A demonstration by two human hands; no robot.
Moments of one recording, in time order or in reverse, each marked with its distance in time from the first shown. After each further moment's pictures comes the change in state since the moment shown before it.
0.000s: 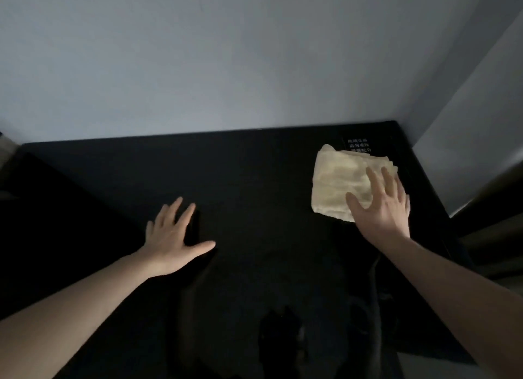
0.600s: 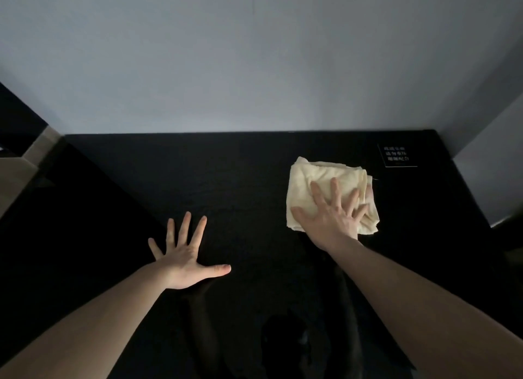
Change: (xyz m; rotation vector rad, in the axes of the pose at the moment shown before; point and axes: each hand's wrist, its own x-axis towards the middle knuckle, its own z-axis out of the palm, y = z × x) left_hand -0.023 -0.045 0.010 0.005 -0.309 -0.158; right_hand -0.023 -0.126 0.098 -0.314 -0.350 -0.072
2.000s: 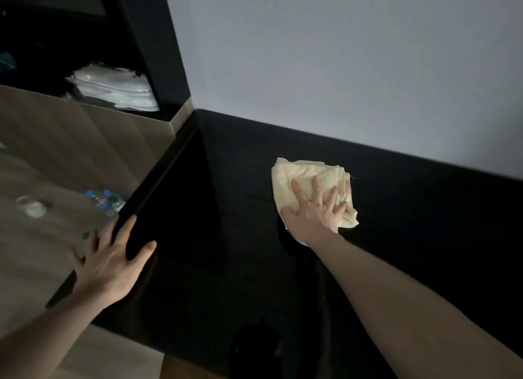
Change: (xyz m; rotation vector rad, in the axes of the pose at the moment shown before) left_hand -0.032 -0.434 0.029 -0.334 0.651 -0.349; right_hand -0.018 -0.370 0.123 -0.173 -0.040 -0.265
